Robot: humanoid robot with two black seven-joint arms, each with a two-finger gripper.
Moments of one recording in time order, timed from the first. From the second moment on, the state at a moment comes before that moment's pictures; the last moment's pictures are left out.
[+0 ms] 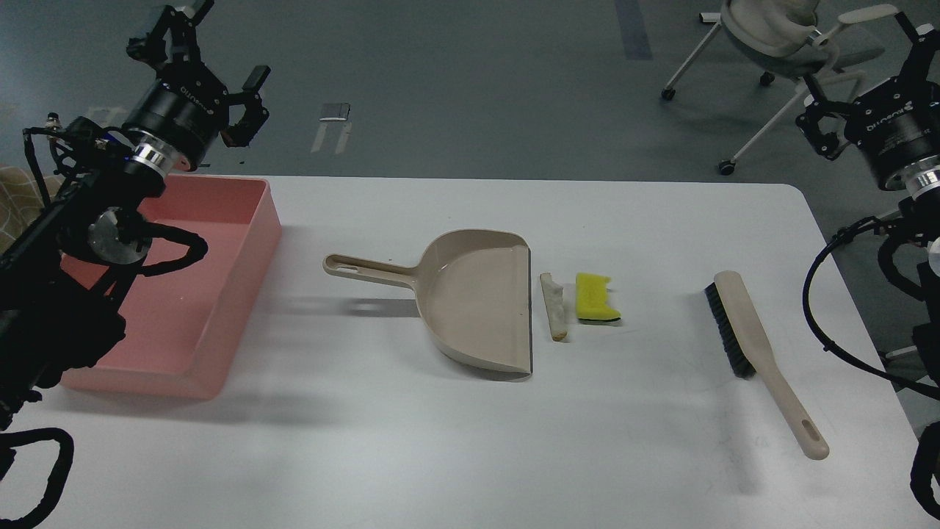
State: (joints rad) left arm -0.61 0.48 -1.13 -0.96 0.38 -0.35 -0.24; right arm 0.69 -0.32 1.48 0.72 -0.36 0.49 -0.02
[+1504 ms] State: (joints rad) left arm 0.00 0.64 -1.08 -1.61 0.71 -0.10 -0.25; right arm 0.63 -0.34 1.54 0.77 -0.36 0.49 -0.01
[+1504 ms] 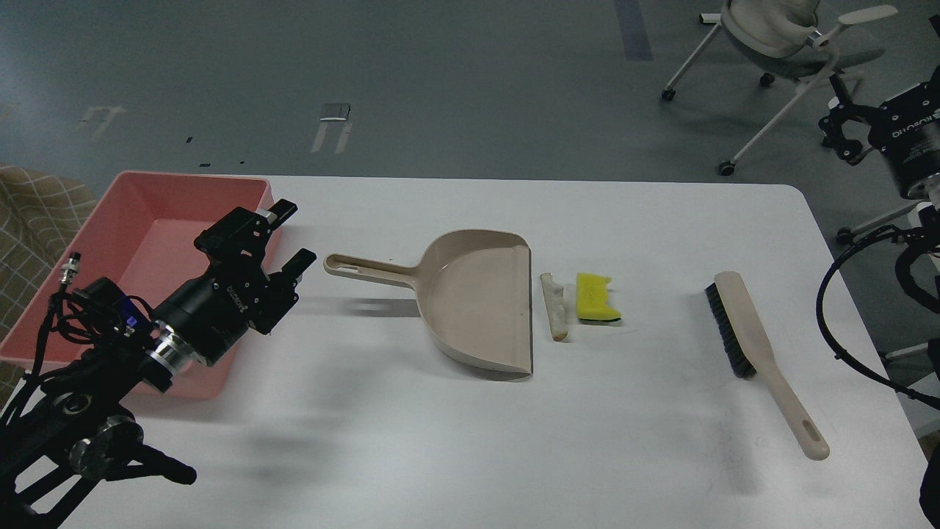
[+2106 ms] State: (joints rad) left arm -0.08 0.59 -0.89 -1.44 0.71 -0.04 -0.24; right arm 0.62 -0.34 1.54 0.77 -0.36 0.49 -0.01
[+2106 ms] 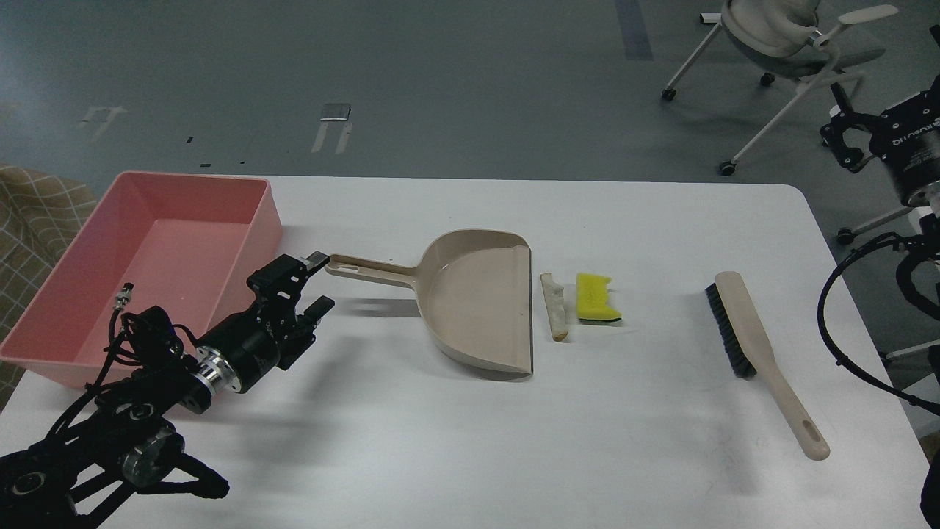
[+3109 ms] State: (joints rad) left arm -0.23 0.44 -0.83 -1.21 0.71 -0.04 -0.26; right arm 0.61 -0.34 1.54 0.77 -0.36 0.49 -0.01
